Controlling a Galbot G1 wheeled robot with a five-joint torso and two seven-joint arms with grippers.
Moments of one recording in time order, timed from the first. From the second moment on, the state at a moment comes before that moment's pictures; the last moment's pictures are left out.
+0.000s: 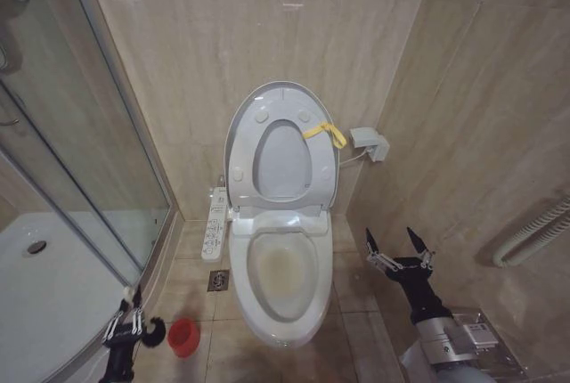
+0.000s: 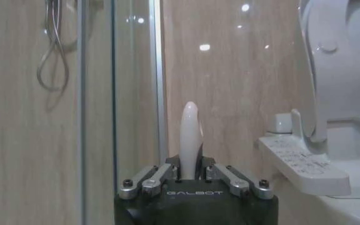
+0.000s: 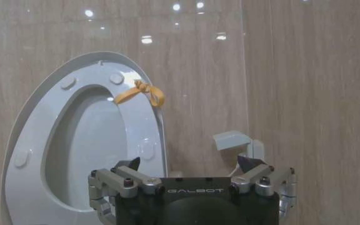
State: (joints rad) left arm 1.41 -1.32 -0.66 -1.35 -0.31 -0.82 0.06; right arm -1.68 1.39 0.69 2.27 0.32 0.10 -0.04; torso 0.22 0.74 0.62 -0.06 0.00
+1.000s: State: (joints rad) left arm 1.26 -1.31 -0.55 -1.07 -0.51 -0.82 0.15; right arm -1.68 1.39 0.69 2.27 0.32 0.10 -0.04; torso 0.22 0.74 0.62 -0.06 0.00
